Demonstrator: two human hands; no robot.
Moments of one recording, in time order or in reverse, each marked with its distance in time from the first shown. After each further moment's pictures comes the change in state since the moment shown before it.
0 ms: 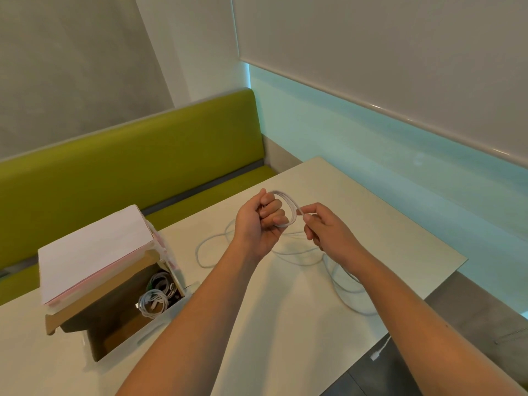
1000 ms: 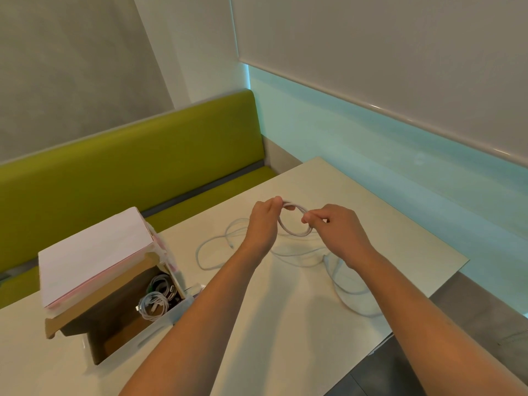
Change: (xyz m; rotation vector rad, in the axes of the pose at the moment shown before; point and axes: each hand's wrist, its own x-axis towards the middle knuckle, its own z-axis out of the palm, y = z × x) left_hand 0.004 -0.011 0.001 1.336 0.251 0.343; right_hand 0.005 -0.010 -0.012 -0.404 0.176 -0.018
